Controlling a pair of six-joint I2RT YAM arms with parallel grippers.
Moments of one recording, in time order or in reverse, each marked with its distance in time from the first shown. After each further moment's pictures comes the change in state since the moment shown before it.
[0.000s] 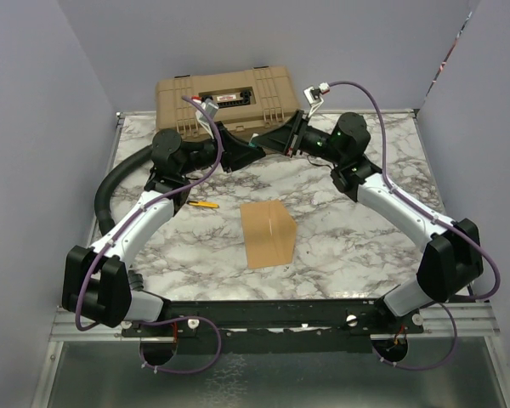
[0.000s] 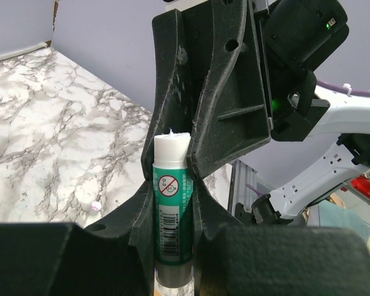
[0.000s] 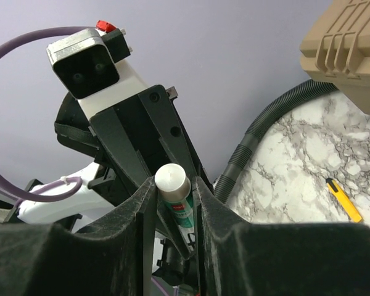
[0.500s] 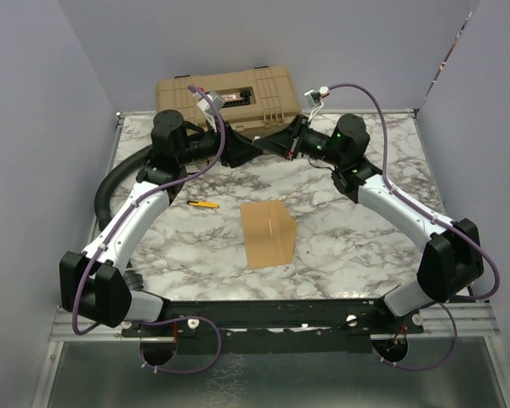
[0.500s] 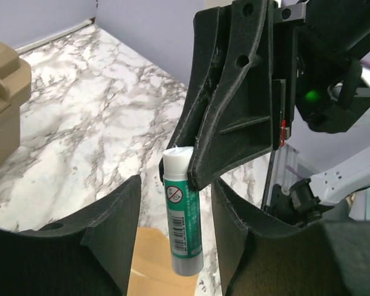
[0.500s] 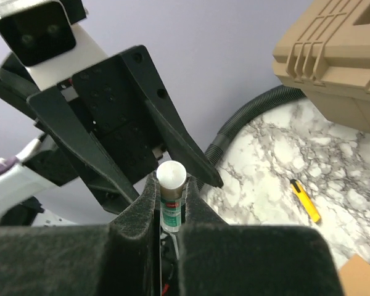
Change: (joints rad) left arm 0.016 0.000 0.163 -0.394 -0.045 0.264; right arm 0.000 -0.001 -0.037 0.014 -0.002 -0.112
